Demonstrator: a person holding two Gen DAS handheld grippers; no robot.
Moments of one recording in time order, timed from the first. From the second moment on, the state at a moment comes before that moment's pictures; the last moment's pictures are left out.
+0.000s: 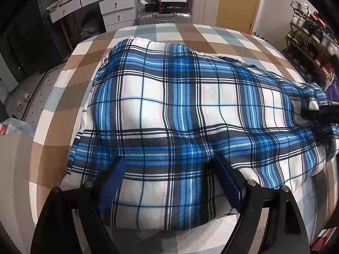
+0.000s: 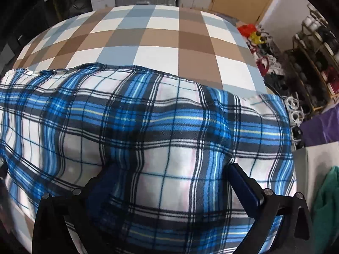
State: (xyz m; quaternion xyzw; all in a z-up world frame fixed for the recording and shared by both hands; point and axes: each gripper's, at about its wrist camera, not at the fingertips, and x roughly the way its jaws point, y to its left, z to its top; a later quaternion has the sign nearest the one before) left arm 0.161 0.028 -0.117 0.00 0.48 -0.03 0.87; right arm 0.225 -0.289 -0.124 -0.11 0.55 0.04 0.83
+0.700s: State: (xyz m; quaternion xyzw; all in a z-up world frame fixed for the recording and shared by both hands) left arm 0.163 0.025 -0.115 0.01 0.49 -0.03 0.87; right arm 0.193 -0.348 -0.090 0.03 0.49 0.12 0.87
